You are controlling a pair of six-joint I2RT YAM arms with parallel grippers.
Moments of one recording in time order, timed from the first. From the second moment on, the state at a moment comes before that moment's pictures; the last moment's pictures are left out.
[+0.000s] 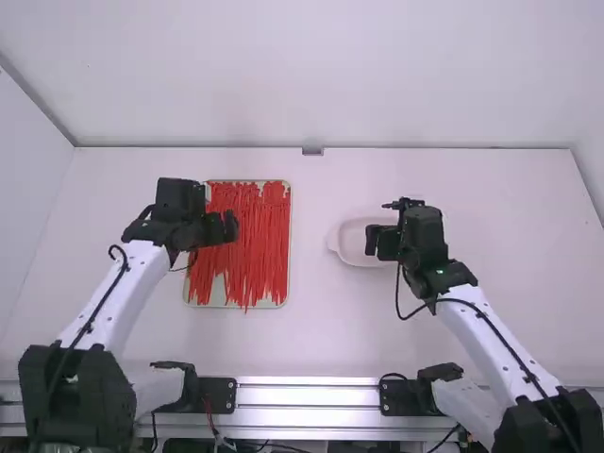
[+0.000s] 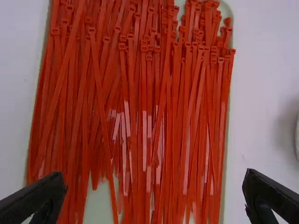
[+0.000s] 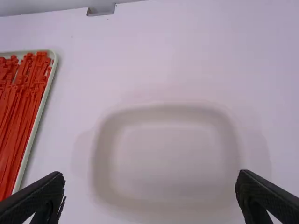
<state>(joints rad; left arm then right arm) -0.02 1.31 0.95 -0.62 0.15 -0.26 0.26 1.15 0.67 -0.24 0.00 0.21</state>
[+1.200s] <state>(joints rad) 0.05 2.03 1.46 -0.62 0.09 -0.30 0.29 1.15 0.67 -0.24 0.01 0.21</state>
